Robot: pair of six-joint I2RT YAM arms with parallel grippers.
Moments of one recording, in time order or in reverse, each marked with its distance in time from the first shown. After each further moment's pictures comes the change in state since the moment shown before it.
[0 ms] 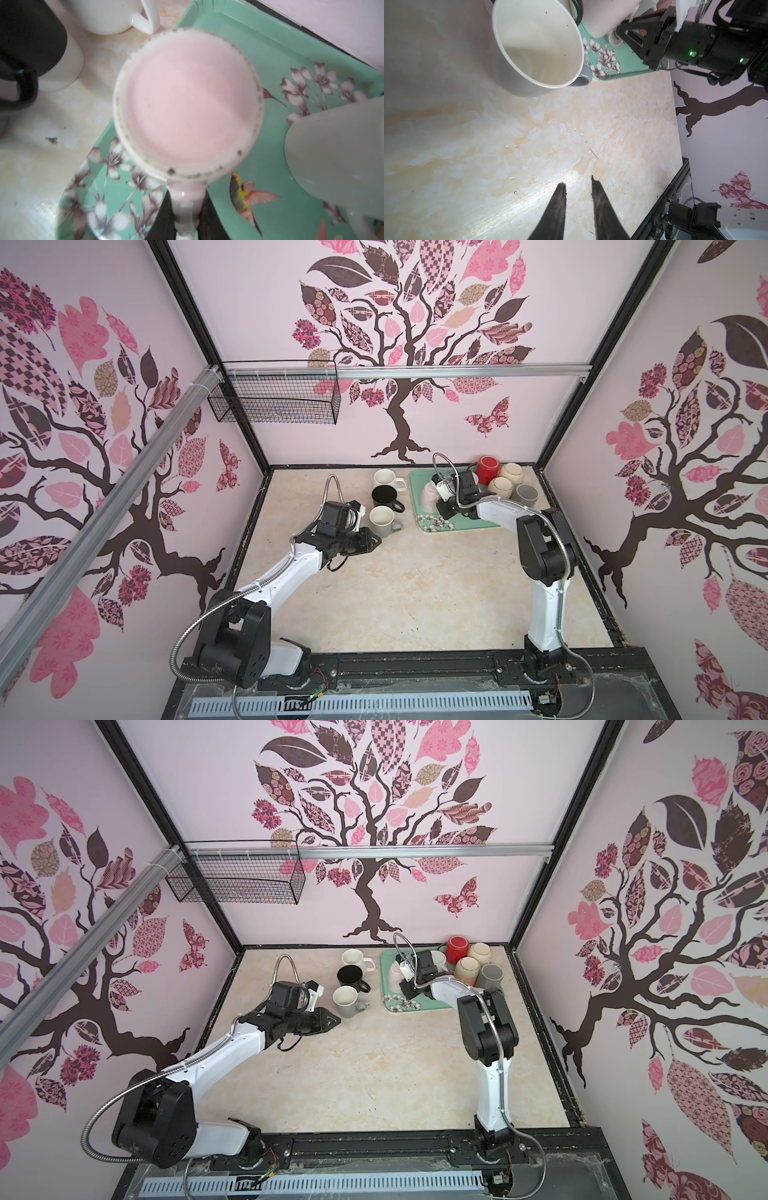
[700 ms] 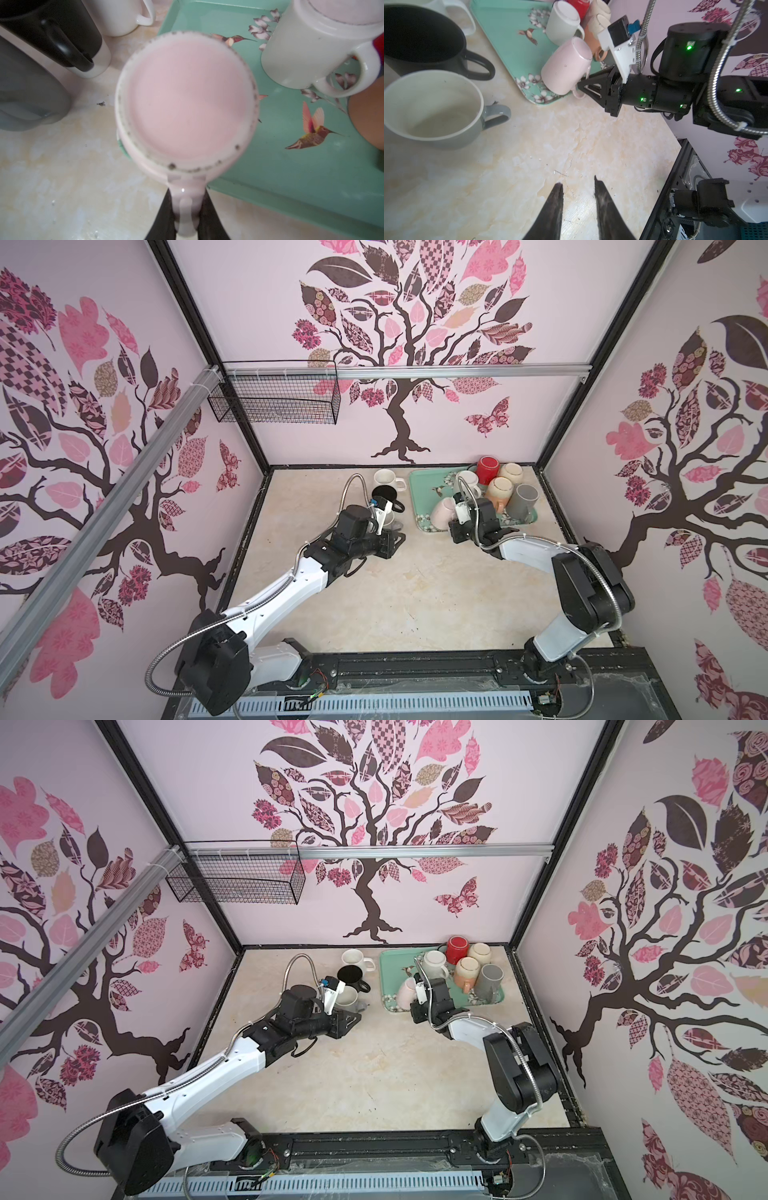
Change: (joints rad) left arm -0.254 -0.132 0.007 0.170 -0.171 0.085; right arm 0.028 -0.392 -0.519 0.300 0.043 0.322
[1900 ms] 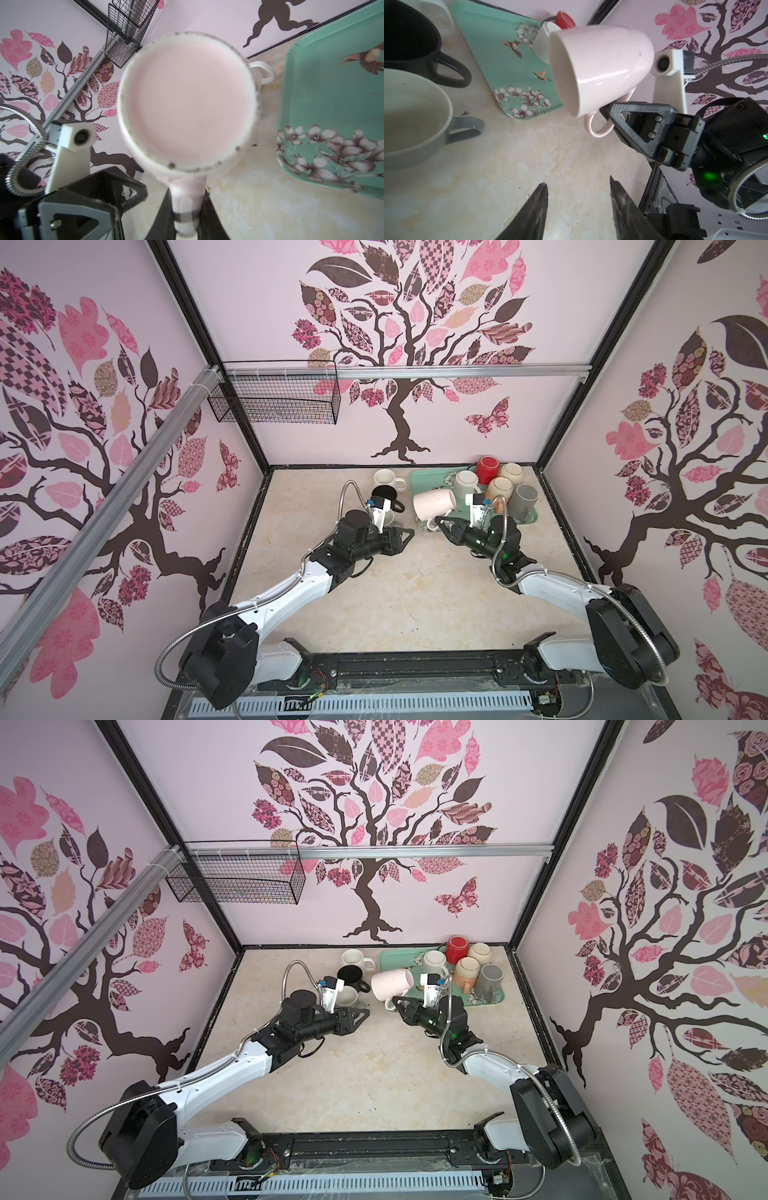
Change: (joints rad) left arm -0.004 0.069 -0.101 0.293 0.071 -0.233; right arm 0.066 -0.303 -0.300 0.572 -0.362 0.743
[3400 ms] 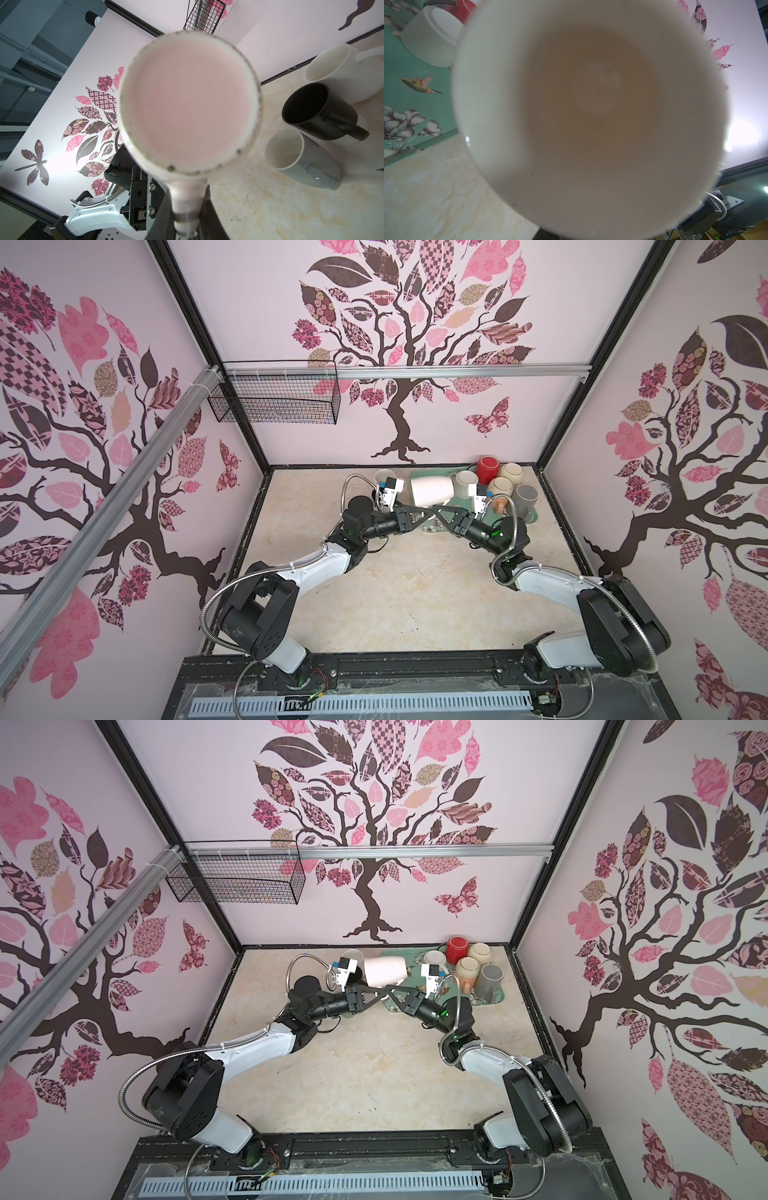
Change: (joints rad) left arm 0.043 0.262 0.112 0.572 0.353 -0.455; right arm -0.006 0.071 0.018 0.399 -0.169 0.395
